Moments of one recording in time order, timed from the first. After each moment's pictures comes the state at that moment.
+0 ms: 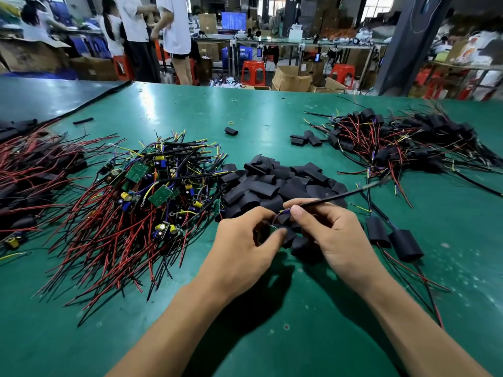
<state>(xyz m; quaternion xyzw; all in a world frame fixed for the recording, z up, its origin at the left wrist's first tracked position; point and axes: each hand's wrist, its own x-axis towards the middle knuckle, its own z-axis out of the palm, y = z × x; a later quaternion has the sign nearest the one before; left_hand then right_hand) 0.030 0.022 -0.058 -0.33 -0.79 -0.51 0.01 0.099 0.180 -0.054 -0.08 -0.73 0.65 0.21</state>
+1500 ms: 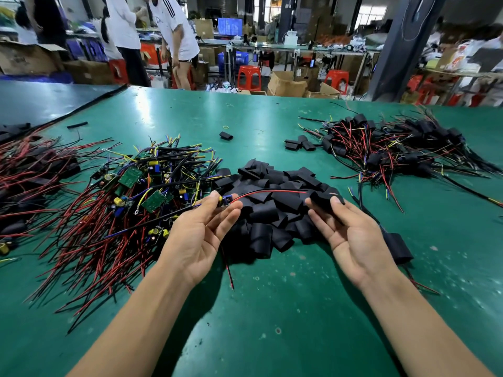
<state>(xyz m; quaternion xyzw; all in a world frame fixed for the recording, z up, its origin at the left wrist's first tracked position) -0.005 0.012 -0.035 0.04 -0.41 -0.88 -0.23 0.093 0.211 -0.051 -0.20 -0.38 0.86 0.28</state>
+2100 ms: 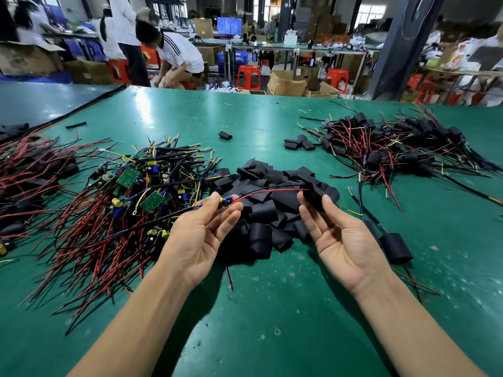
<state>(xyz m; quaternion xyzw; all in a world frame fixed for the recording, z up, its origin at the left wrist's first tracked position) -0.002 0.013 -0.035 0.04 -0.42 -0.88 -0.24 0.094 0.198 -0.047 -0.16 -0.27 0.92 0.21</state>
